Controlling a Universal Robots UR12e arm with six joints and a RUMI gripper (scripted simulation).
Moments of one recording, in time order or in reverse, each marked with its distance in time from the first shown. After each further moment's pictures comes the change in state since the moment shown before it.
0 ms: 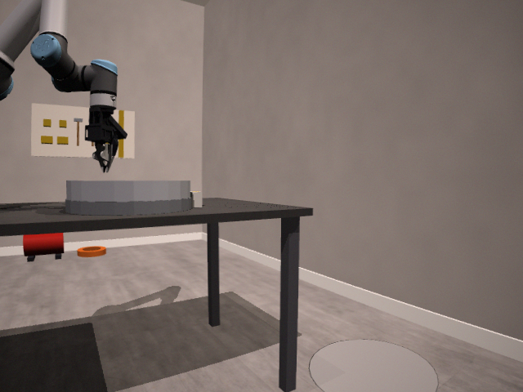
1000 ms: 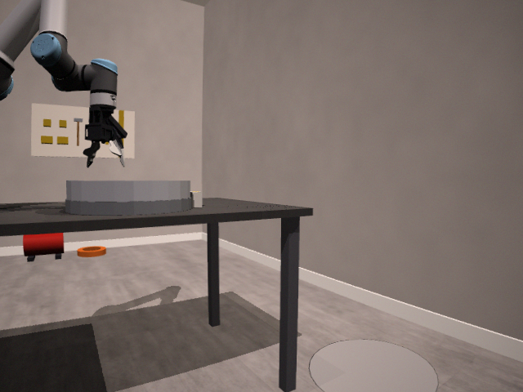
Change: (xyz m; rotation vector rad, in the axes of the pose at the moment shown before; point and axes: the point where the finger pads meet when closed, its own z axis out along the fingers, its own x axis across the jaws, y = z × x) arm 0.000 0.000 -0.002 0.000 0.000 0.000
